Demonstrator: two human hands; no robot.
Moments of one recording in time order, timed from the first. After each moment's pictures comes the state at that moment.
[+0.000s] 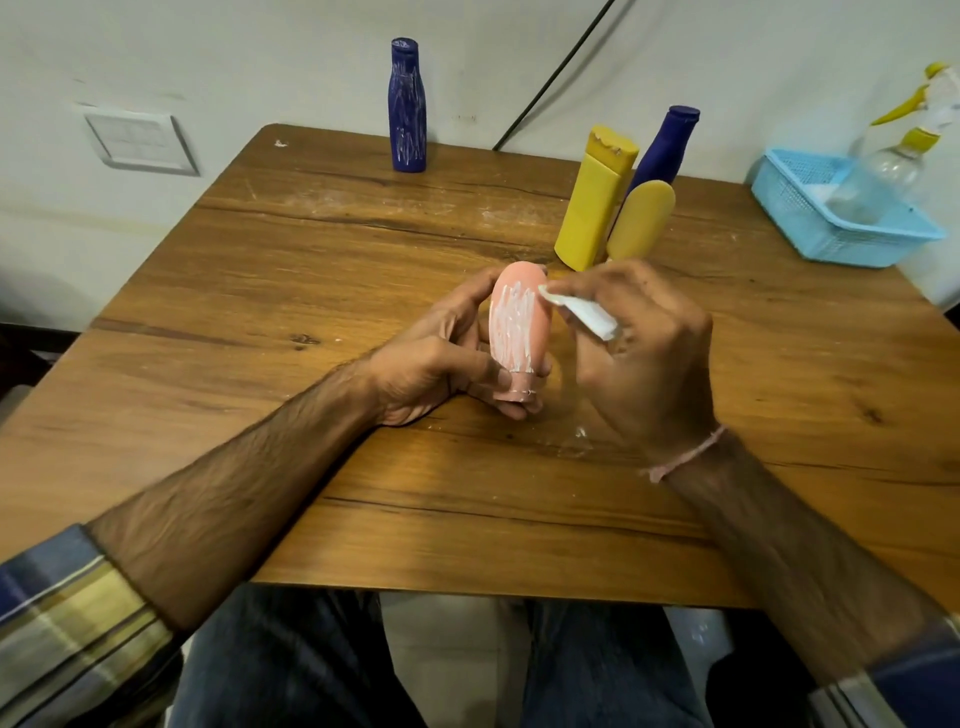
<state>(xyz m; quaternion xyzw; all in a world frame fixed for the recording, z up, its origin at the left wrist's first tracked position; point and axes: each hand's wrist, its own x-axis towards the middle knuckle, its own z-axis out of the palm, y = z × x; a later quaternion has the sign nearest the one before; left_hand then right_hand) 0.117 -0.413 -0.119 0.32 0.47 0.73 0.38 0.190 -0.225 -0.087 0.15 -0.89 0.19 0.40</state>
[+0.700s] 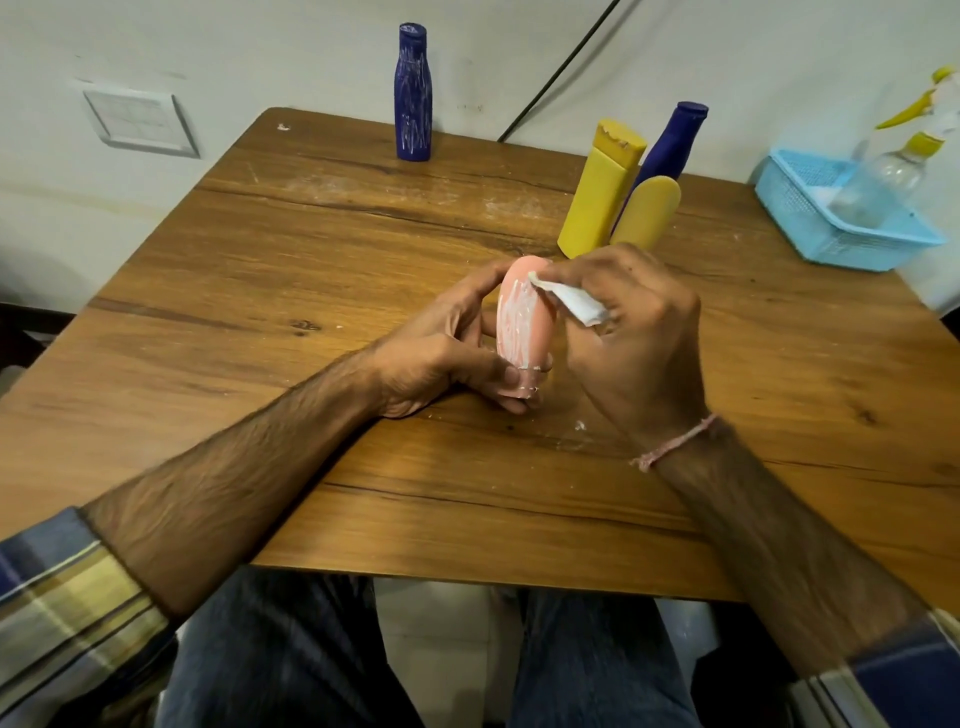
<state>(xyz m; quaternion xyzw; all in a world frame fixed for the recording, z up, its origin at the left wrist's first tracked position) 0.122 -0.413 -0.117 0.32 0.50 0.72 0.36 0.185 -0.234 -0.083 0.13 -0.89 0.19 0.39</state>
